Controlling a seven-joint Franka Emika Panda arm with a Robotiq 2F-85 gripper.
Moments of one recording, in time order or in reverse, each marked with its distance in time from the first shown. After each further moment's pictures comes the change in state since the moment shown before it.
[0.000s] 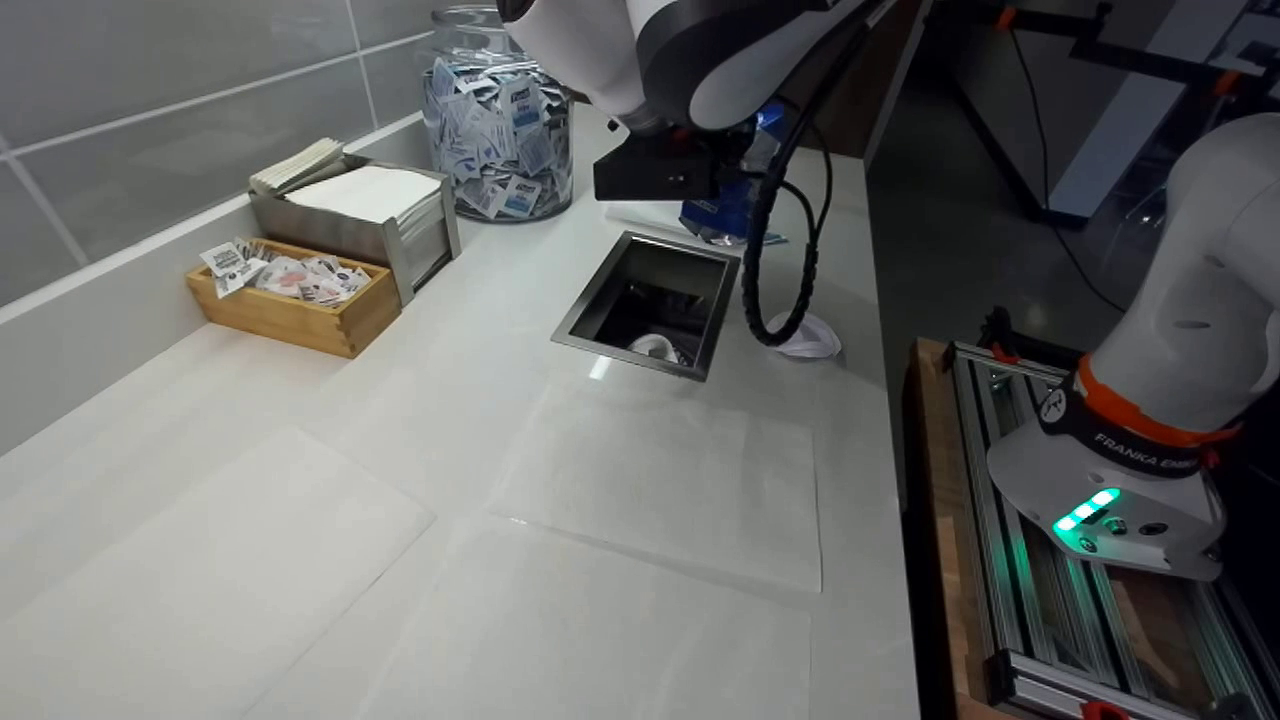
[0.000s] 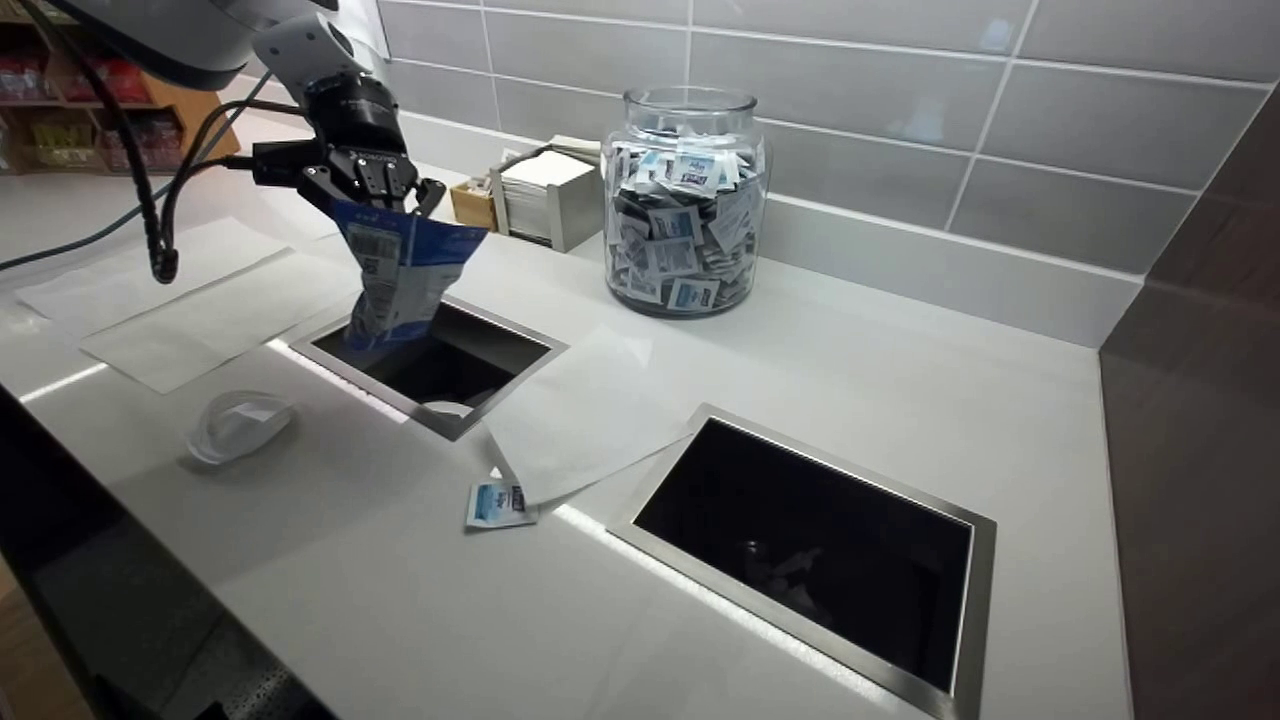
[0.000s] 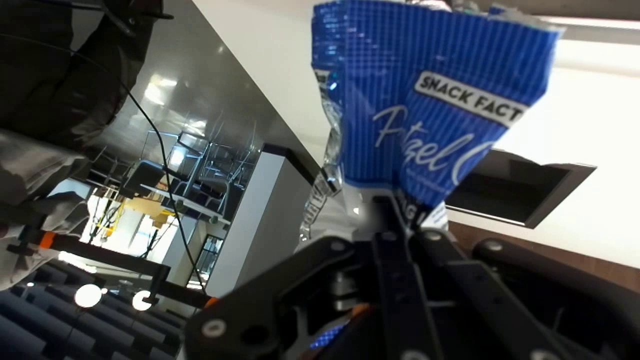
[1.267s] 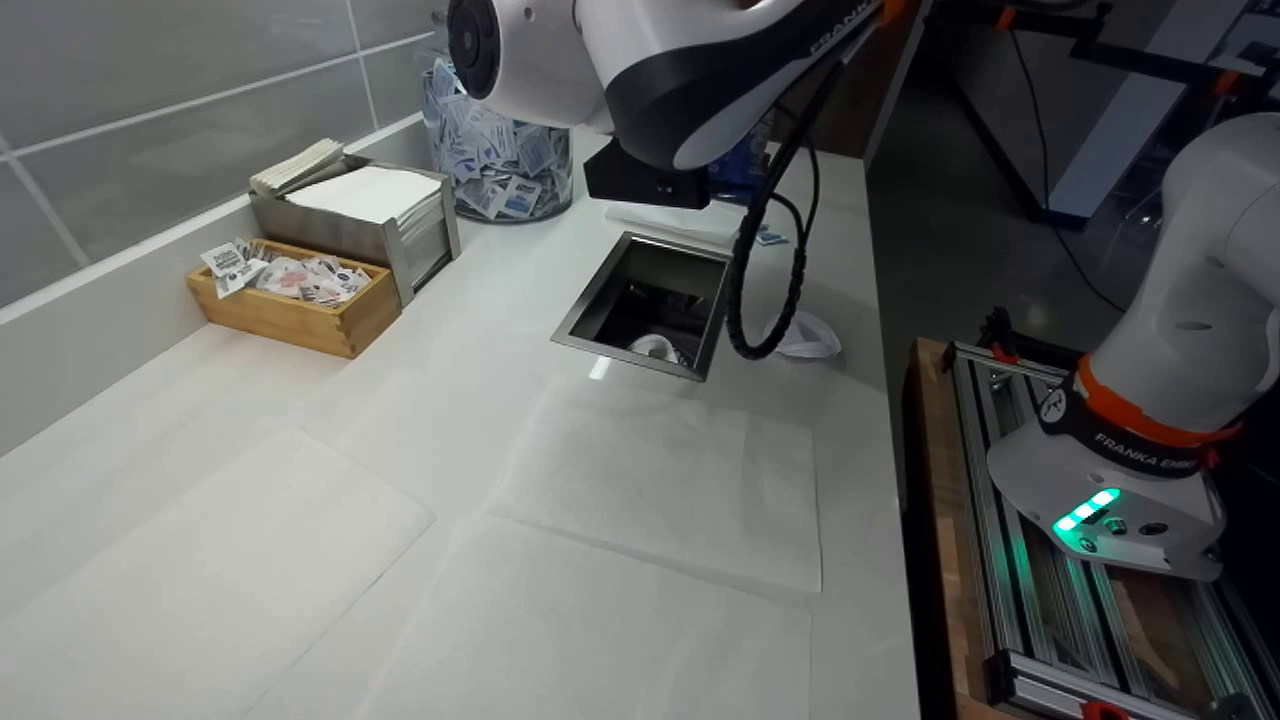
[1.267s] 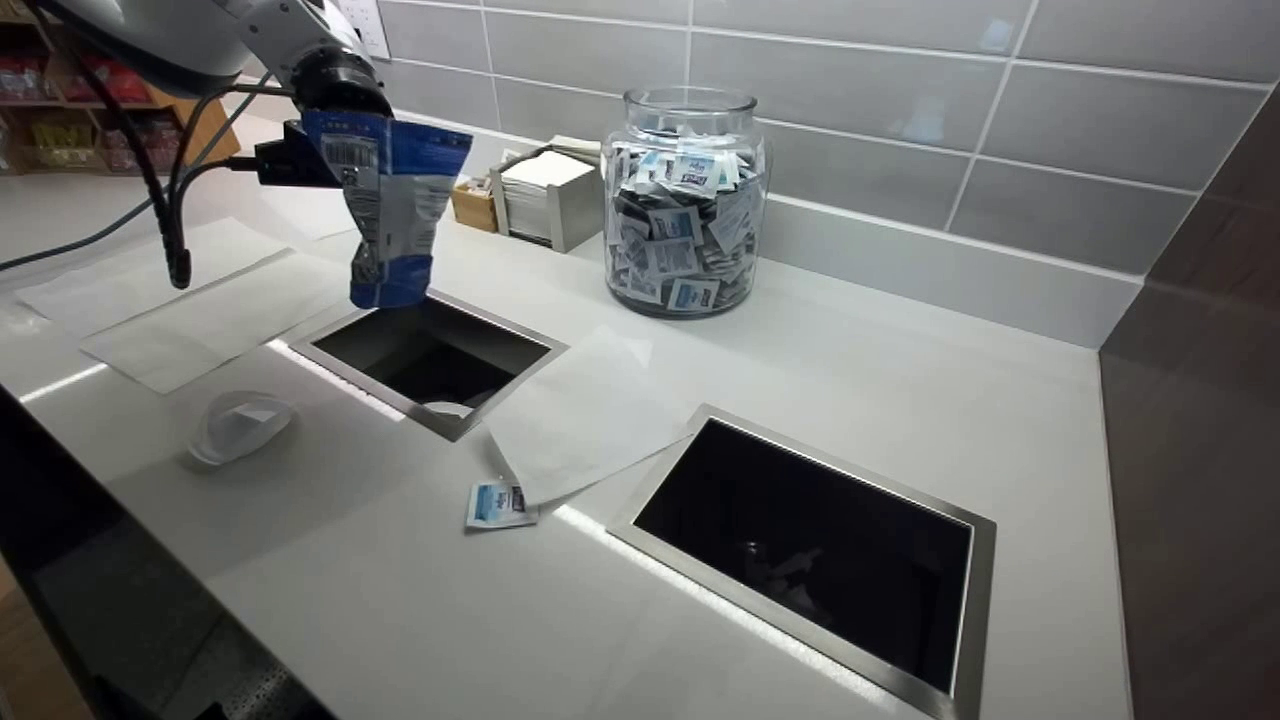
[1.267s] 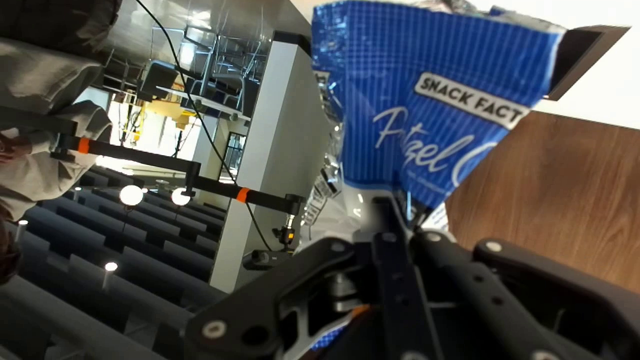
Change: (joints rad) arm 0.043 0.076 0.067 0.087 -0.184 -0.259 0.113
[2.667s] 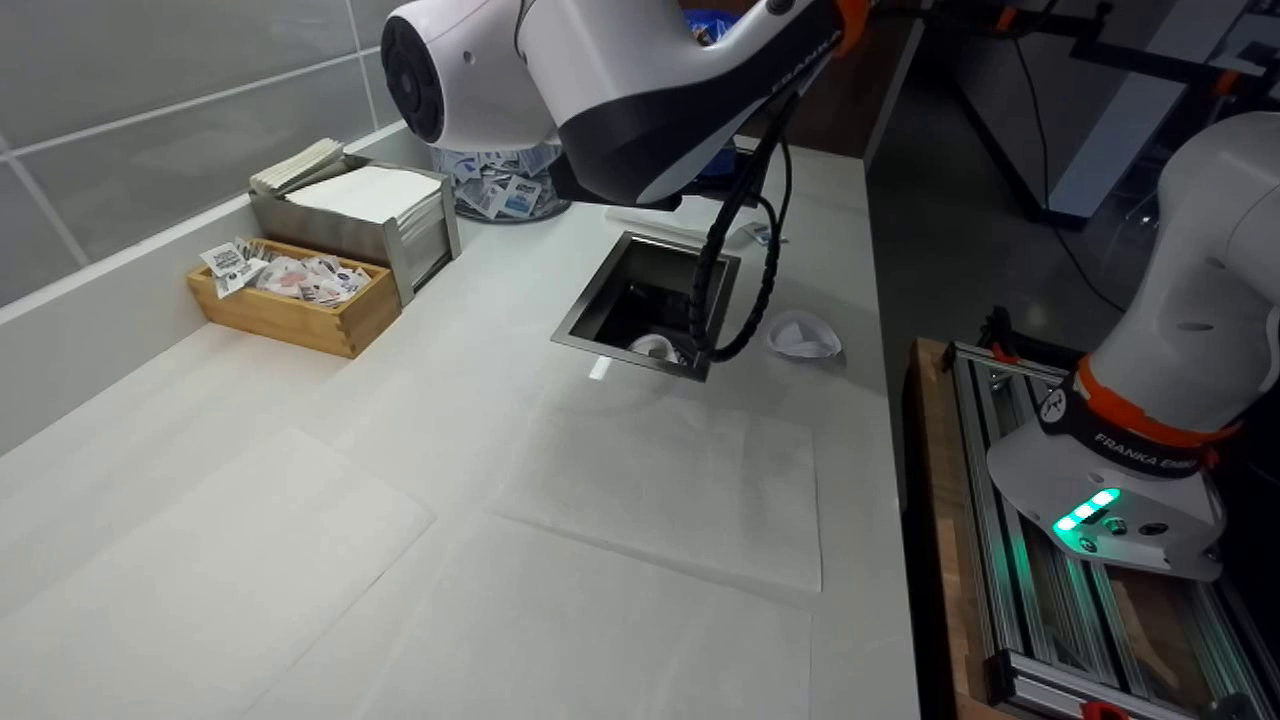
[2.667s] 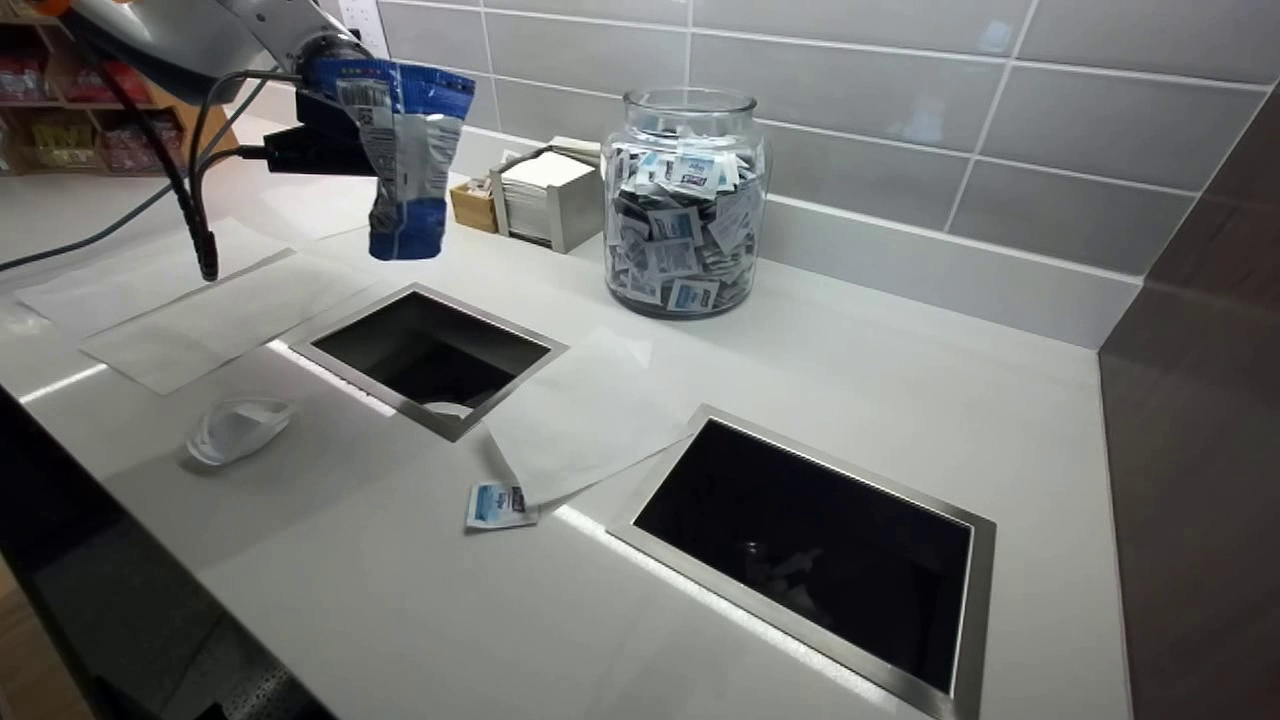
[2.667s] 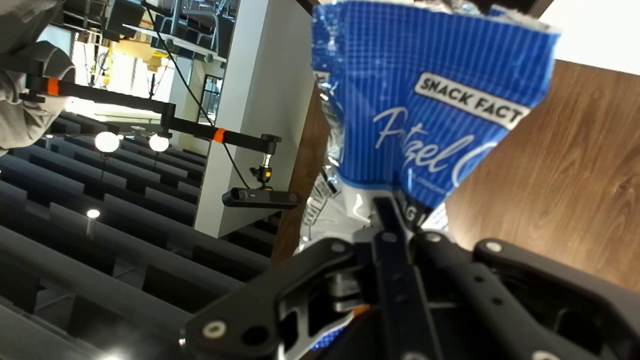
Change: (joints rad) arm 0.044 0.095 0.042 0.118 -0.119 -0.115 -0.028
